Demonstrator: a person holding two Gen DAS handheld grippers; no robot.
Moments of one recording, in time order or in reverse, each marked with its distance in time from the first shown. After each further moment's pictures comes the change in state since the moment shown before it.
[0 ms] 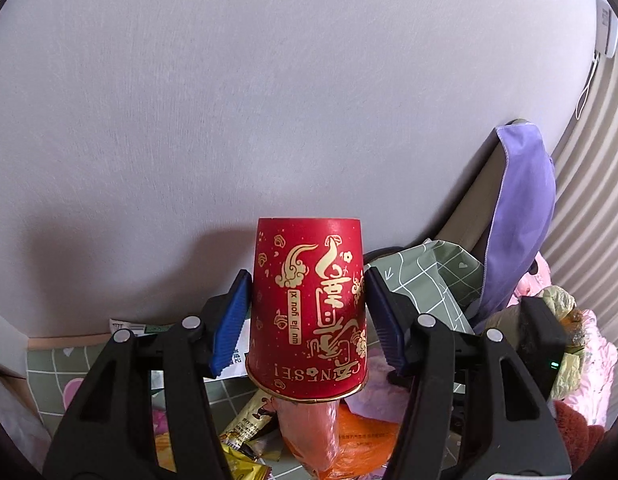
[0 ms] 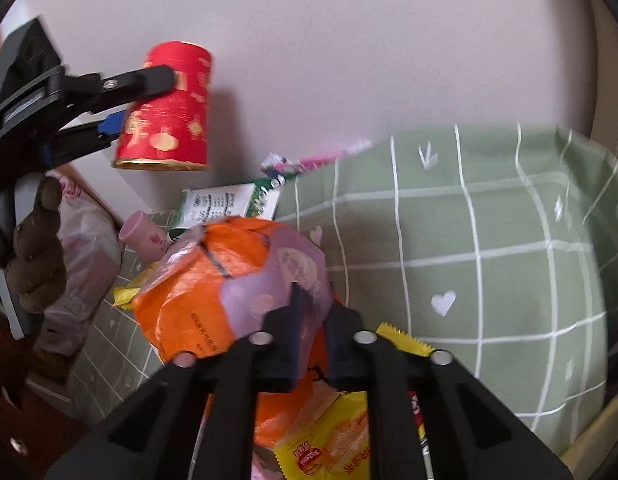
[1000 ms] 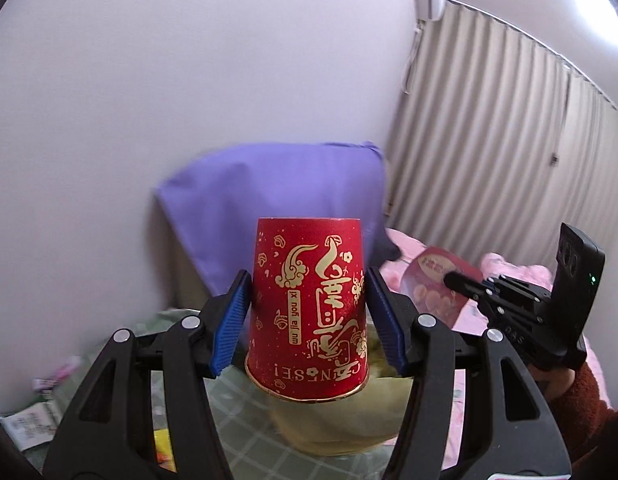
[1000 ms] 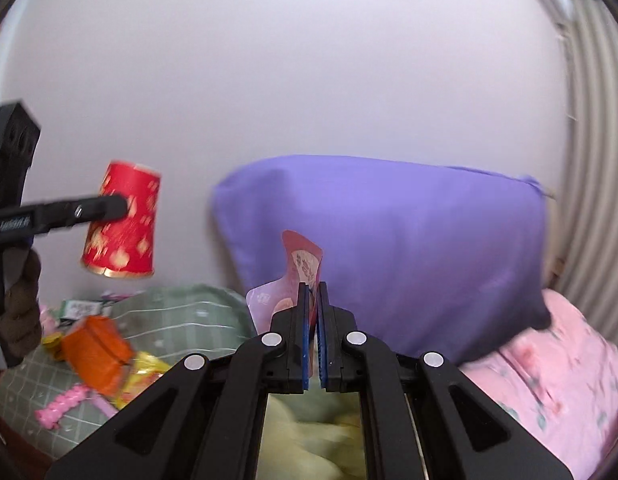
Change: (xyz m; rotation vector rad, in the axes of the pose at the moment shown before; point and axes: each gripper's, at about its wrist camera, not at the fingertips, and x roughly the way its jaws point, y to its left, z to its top) left arm -0.057 -0.279 -0.001 0.352 -0.143 -0.527; right arm -0.357 -0.047 -0.075 0.071 -0.511 -0.711
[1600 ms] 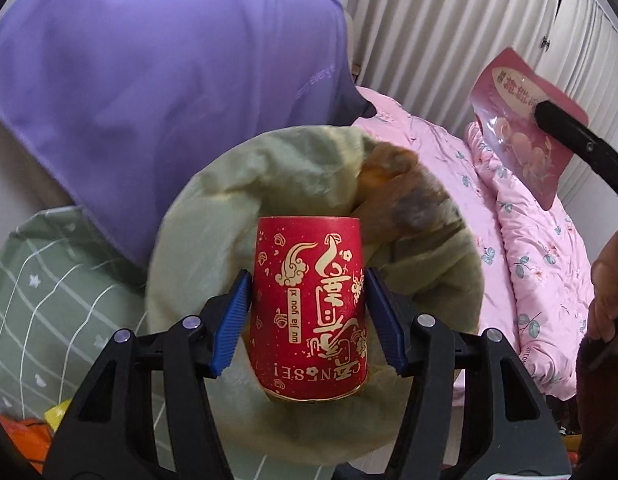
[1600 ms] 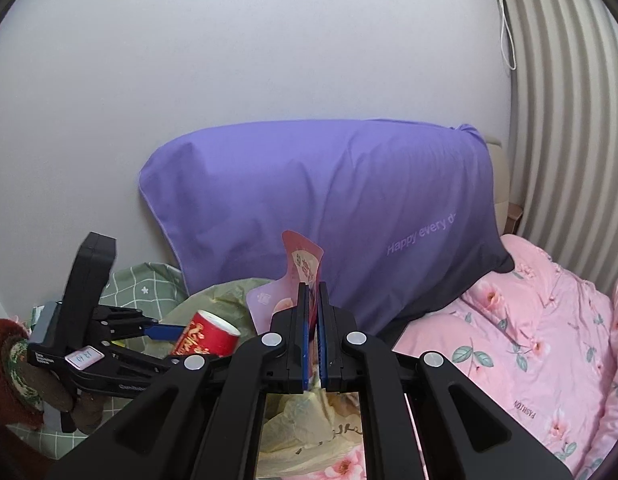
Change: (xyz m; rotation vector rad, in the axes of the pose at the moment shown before) left arm 0.161 -0.050 -0.092 0.115 0.468 -0.052; right arm -0.016 -0.061 -0.053 0.139 0.075 -0.116
